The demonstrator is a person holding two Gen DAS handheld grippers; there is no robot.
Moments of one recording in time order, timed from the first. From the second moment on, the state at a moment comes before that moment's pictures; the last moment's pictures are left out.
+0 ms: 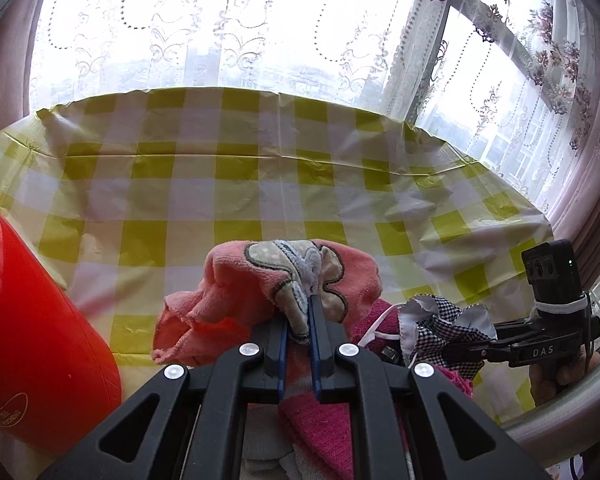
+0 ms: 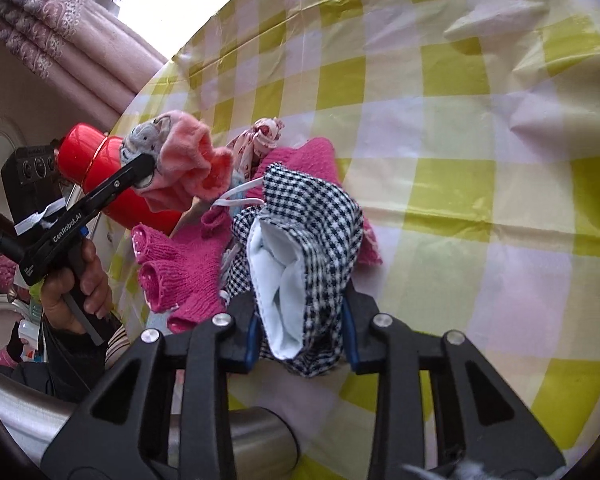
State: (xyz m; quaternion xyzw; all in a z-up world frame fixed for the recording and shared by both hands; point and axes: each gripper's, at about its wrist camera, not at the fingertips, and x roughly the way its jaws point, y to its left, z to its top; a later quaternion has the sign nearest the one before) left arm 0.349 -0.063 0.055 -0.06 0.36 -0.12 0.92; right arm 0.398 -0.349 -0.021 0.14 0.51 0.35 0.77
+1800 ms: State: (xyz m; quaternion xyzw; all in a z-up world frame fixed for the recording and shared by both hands) left arm 0.021 -0.246 0.105 -0.07 0.34 -0.44 0.83; right arm -0.025 -0.534 0.091 0.14 0.36 -0.11 0.92
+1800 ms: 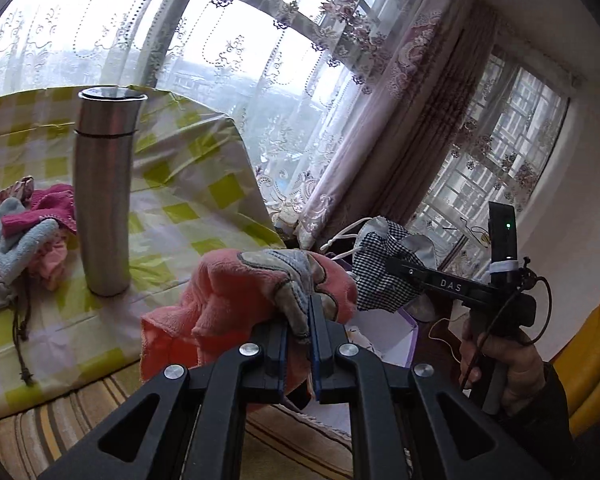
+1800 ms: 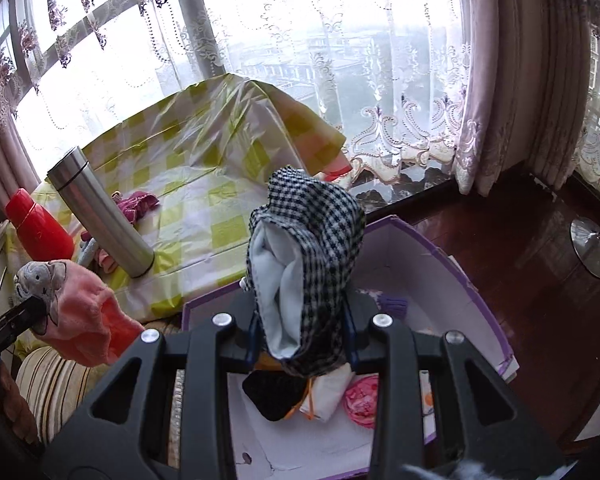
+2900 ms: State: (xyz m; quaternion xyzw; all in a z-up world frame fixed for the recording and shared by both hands) left arm 0.038 -0.220 0.069 -0.06 0.40 -0.38 0.83; right arm -0.023 -0.523 0.073 0.13 0.40 -0.12 0.90
